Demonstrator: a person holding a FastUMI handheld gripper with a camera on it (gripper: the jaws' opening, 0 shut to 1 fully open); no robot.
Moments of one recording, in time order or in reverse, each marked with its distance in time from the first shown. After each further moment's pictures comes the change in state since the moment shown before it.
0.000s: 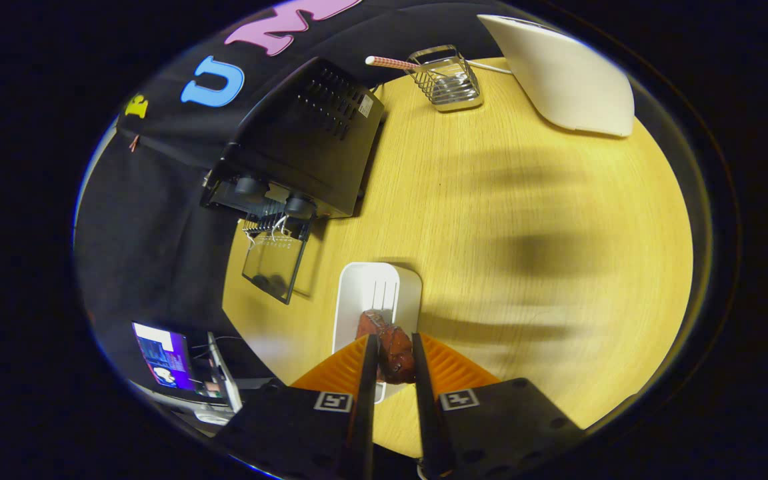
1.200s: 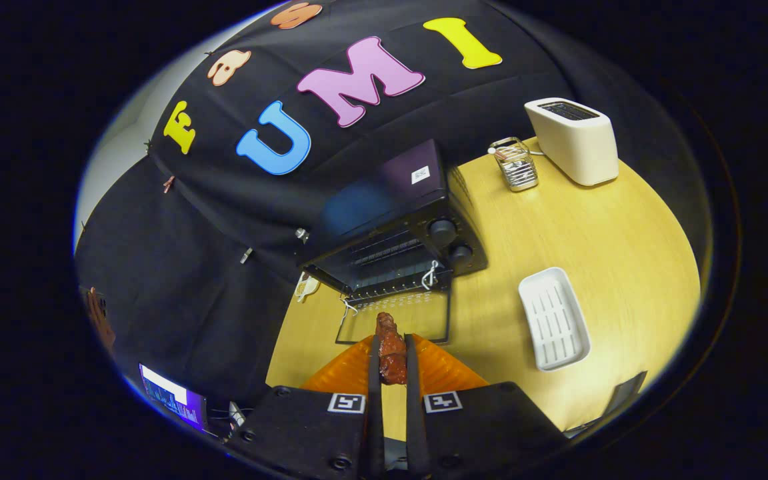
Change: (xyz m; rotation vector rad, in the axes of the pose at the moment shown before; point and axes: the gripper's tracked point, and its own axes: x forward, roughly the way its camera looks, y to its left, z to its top) arm -0.002 0.241 -0.011 0.021 -0.553 0.009
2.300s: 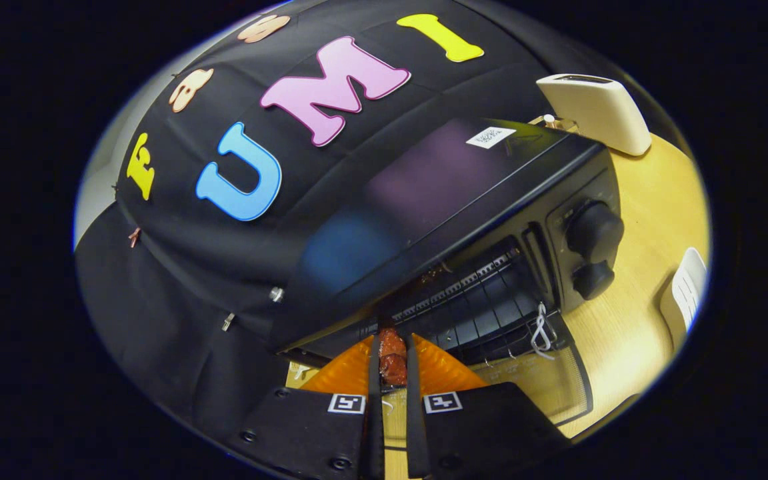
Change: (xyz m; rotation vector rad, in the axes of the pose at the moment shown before) arm 0.217 0.025 0.047 0.181 -0.225 -0.057
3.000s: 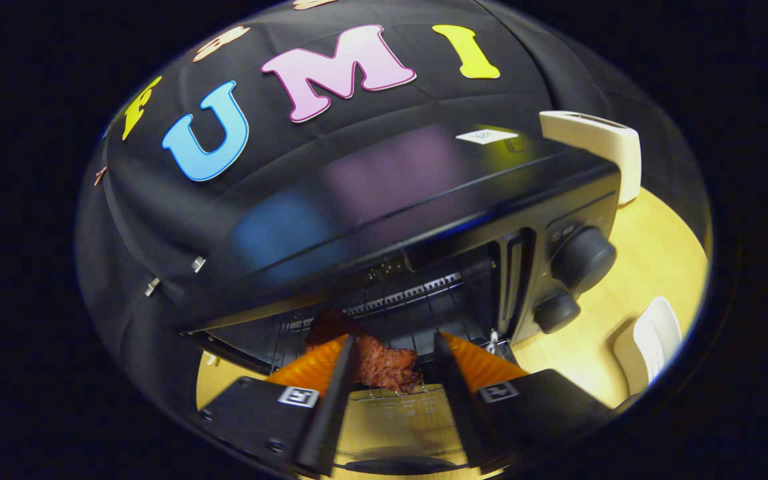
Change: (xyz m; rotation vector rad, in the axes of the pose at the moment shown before) arm 0.008 -0.050 0.006 -0.289 -0.050 -0.269
